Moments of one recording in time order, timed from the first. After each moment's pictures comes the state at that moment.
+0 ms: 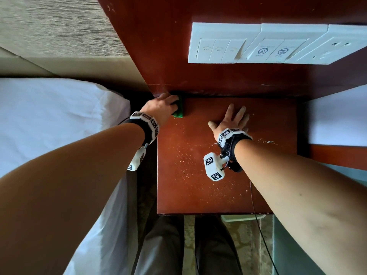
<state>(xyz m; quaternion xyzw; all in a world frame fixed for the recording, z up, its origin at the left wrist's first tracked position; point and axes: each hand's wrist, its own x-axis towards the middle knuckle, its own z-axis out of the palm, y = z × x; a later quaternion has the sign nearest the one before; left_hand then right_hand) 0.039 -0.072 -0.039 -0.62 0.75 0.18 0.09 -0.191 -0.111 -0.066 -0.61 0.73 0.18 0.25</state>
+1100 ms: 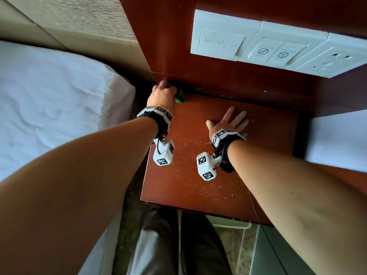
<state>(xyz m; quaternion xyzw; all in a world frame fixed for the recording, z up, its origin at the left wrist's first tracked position) 0.000 -0.074 -0.039 -0.85 0.48 0.22 -0.05 -0.196 -0.107 -0.066 -0.64 0.71 0.20 0.23</state>
